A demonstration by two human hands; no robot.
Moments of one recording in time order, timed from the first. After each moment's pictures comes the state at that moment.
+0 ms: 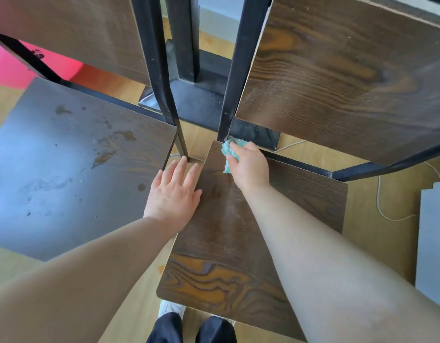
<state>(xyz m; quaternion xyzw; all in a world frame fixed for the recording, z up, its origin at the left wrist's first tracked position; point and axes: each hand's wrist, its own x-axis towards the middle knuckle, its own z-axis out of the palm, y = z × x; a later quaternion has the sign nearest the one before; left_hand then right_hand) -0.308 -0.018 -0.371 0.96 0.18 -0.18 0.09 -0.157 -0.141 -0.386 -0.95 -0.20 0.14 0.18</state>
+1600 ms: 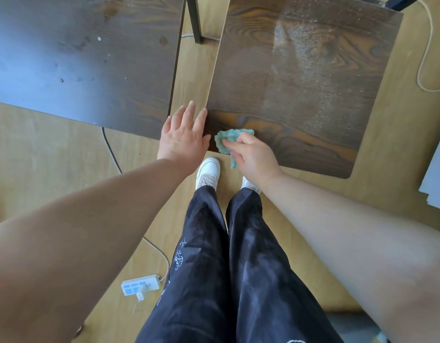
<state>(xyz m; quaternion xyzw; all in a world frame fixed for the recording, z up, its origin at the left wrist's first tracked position) -0.496 -0.058 -0.370 0.95 0.15 -0.25 0.11 -0.434 -0.241 -0.364 -0.87 -0.29 0.34 0.23</state>
